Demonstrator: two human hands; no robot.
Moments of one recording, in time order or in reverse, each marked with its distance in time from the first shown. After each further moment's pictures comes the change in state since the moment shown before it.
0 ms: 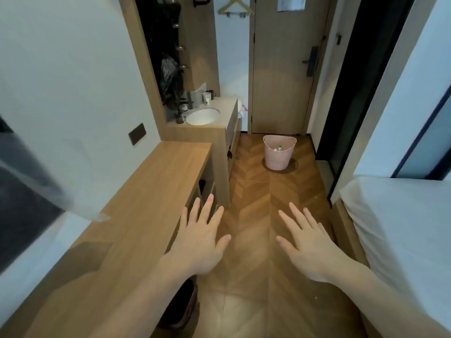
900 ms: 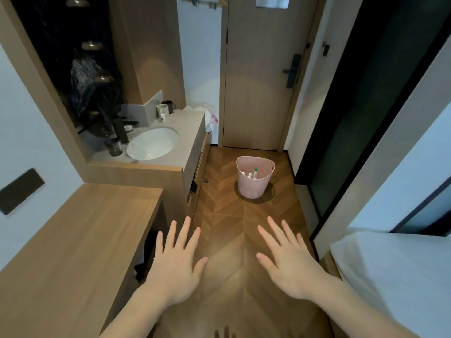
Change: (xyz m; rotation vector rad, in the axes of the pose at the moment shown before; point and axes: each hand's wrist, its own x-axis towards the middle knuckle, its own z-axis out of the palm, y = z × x) left_hand 0.537 -0.051 0.022 -0.040 -0.043 -0.013; right_hand 0.490 0.148 -0.124 -0.055 -0.025 0.039
